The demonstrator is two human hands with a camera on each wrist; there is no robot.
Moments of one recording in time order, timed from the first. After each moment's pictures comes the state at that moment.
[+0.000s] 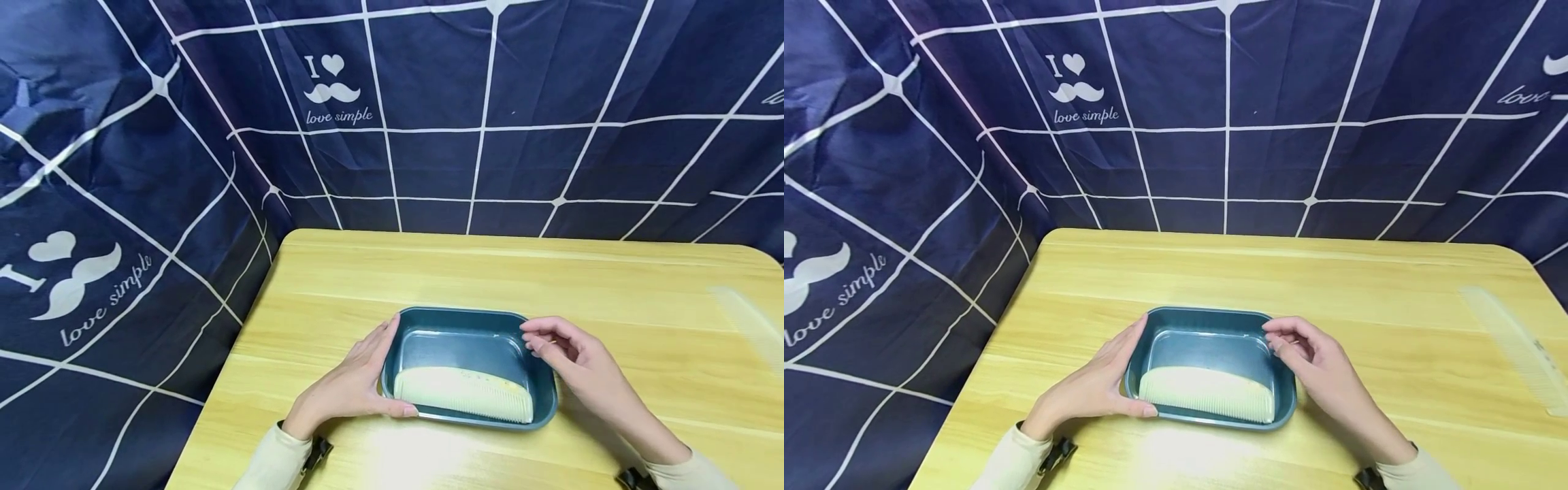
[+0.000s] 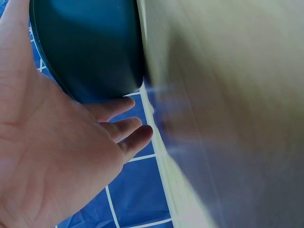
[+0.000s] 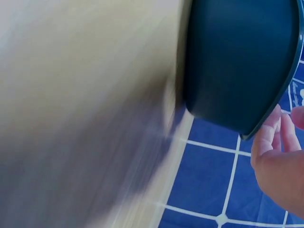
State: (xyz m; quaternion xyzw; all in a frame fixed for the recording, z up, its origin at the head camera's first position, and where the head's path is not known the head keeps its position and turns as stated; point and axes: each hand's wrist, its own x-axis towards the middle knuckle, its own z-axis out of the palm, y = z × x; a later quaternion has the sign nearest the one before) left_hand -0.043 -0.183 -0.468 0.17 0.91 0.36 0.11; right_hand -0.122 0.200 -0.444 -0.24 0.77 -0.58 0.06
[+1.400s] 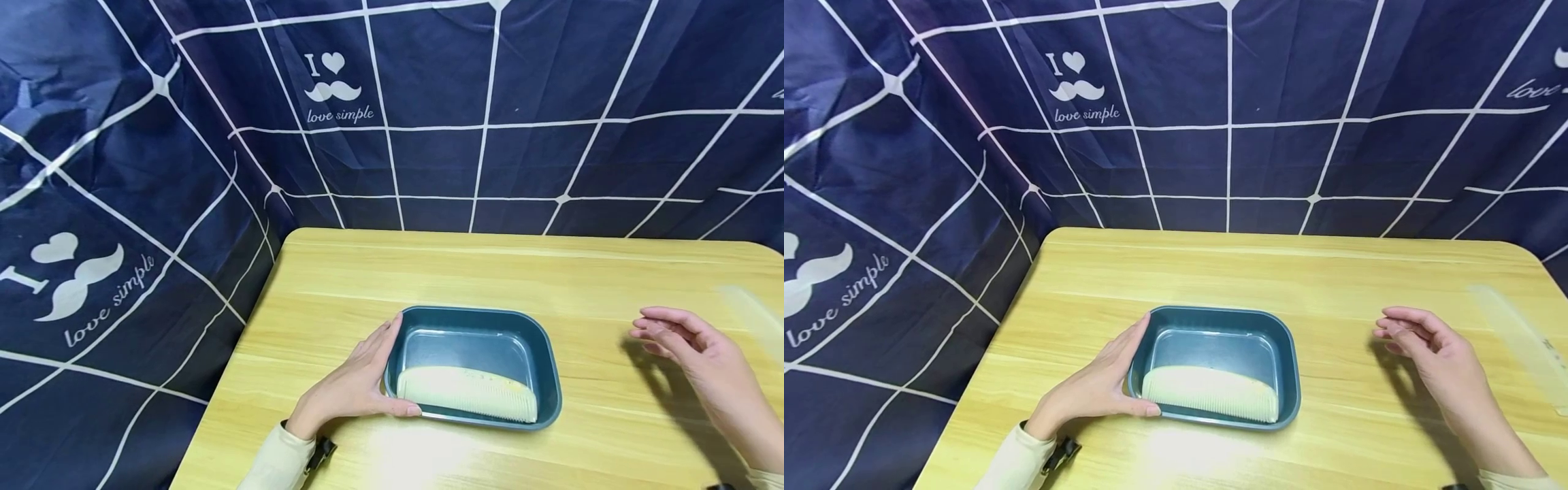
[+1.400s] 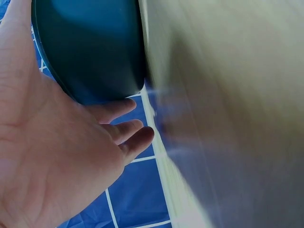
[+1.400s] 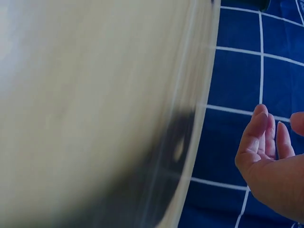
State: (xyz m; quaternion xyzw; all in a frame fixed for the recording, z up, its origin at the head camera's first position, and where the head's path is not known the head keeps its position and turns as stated) left_hand -0.043 -0.182 -0.468 0.17 0.91 0.36 0.12; right_hand -0.157 0.330 -0.463 -0.16 0.65 -0.74 0.04
